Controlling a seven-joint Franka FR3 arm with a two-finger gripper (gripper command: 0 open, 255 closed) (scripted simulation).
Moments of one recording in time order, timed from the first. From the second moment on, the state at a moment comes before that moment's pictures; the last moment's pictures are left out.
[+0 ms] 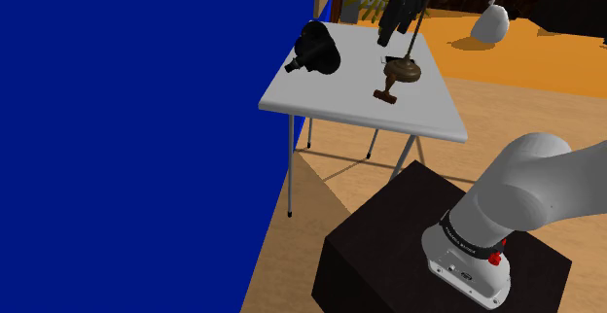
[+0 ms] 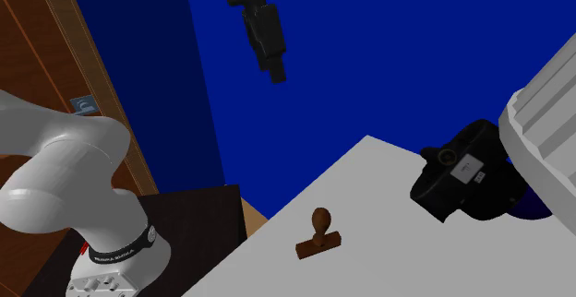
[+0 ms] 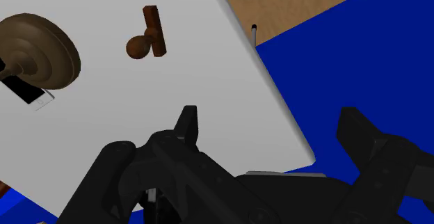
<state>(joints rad) 0.01 -0.74 0.01 -2.26 -0.05 1.71 -0.11</state>
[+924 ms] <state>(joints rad) -0.06 -0.53 -0.18 -2.33 -0.10 1.92 -0.28</state>
